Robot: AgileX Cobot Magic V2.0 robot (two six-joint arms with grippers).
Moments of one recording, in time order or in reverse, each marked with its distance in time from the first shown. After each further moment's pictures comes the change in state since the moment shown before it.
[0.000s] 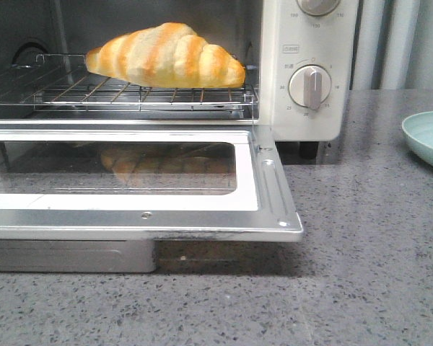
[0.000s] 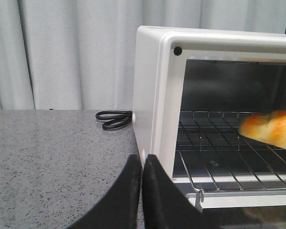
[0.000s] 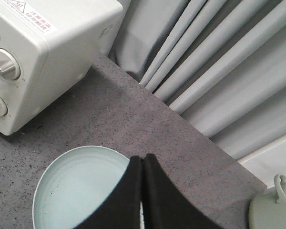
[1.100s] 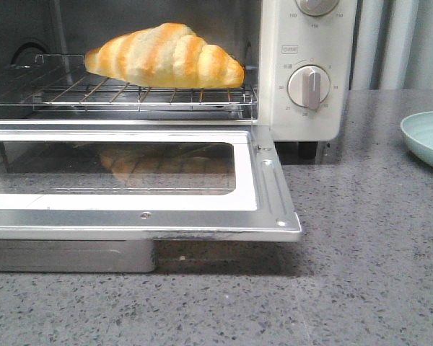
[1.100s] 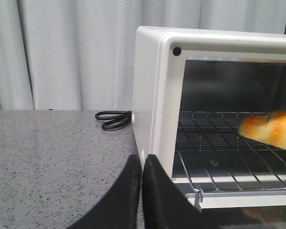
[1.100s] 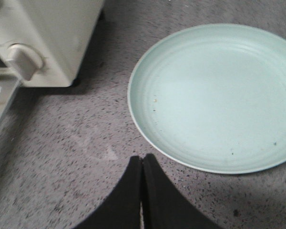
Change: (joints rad) left arm 0.000 0.000 0.000 0.000 0.000 0.000; right arm -0.690 -0.206 0.533 0.690 -0.538 0.263
